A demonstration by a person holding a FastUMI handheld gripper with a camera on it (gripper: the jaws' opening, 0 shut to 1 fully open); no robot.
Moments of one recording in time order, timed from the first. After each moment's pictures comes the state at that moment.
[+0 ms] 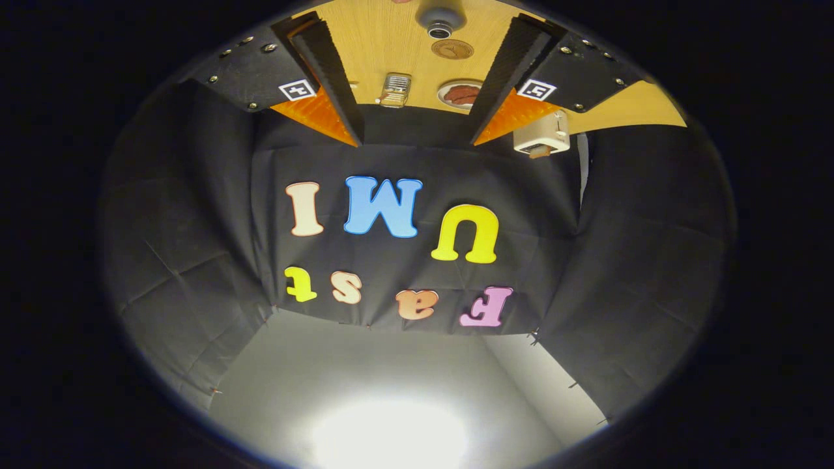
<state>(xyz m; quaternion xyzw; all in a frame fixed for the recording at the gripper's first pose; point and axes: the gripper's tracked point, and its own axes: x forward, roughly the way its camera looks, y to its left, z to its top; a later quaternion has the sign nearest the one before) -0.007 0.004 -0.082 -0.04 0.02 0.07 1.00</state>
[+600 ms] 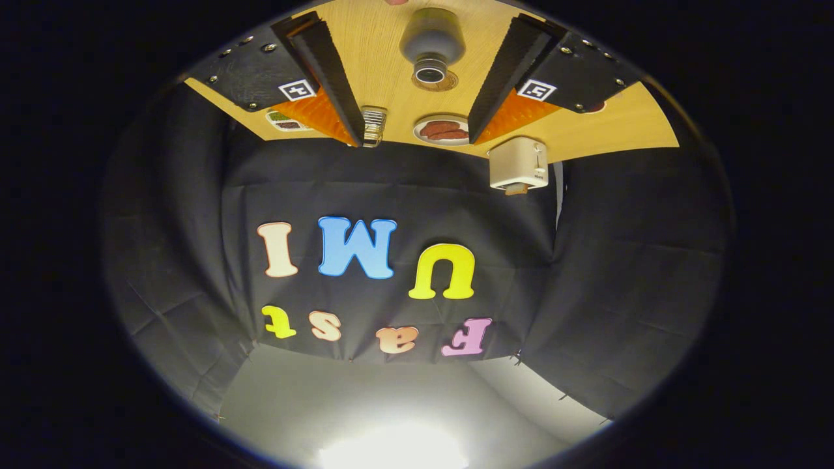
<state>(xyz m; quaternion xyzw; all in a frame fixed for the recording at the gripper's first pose) -0.014 0.008 -0.183 -0.02 0.09 0.13 0.99</state>
